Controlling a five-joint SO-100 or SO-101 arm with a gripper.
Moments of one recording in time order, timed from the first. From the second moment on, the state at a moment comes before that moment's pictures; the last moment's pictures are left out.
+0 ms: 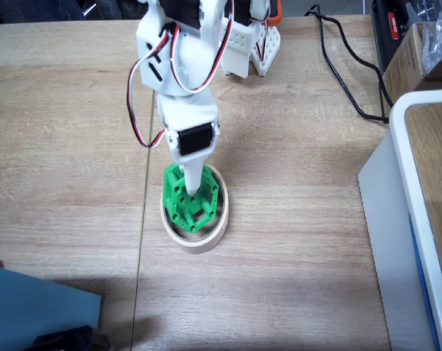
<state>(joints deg) 11.9 117.2 121.8 63.6 -54.5</state>
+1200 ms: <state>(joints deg) 1.1 137.5 121.8 63.6 -54.5</state>
